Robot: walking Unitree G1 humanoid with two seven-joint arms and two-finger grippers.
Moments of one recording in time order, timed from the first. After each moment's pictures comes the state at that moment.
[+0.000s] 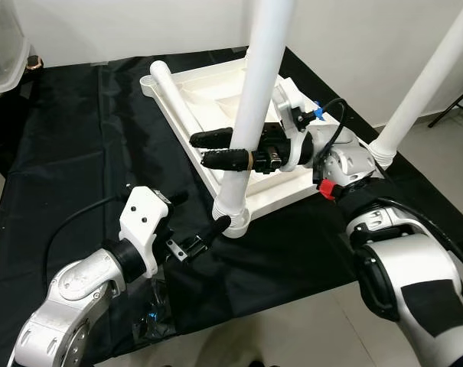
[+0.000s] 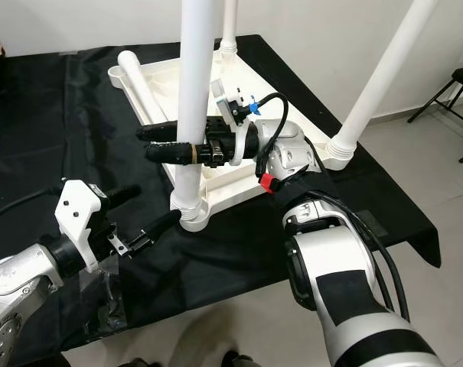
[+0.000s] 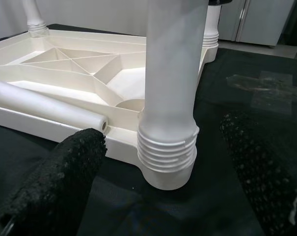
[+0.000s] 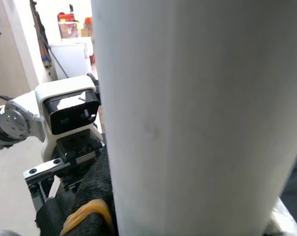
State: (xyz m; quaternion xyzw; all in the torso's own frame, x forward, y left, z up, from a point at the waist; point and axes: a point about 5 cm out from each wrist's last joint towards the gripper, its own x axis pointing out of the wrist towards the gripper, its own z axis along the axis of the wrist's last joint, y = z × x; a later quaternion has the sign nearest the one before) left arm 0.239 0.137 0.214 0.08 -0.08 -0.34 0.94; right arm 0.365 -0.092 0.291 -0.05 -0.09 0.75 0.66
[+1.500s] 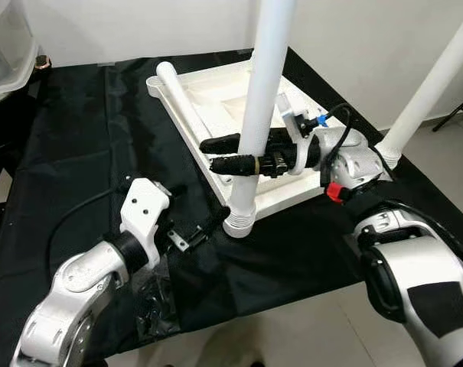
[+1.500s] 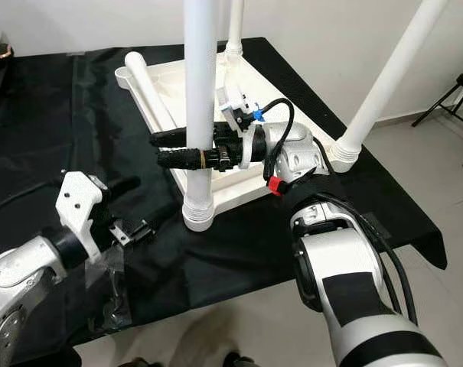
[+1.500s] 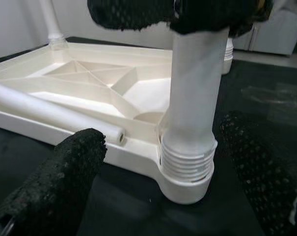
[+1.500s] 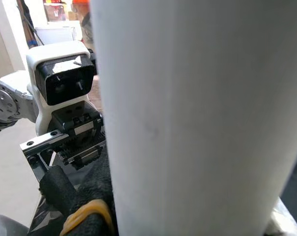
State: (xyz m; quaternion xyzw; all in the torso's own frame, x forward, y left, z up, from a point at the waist) left arm 0.249 0.134 0.222 0.07 -0.10 -0.31 0.94; right arm 0.370 -0.104 0.283 -0.09 -0.07 0.72 0.69
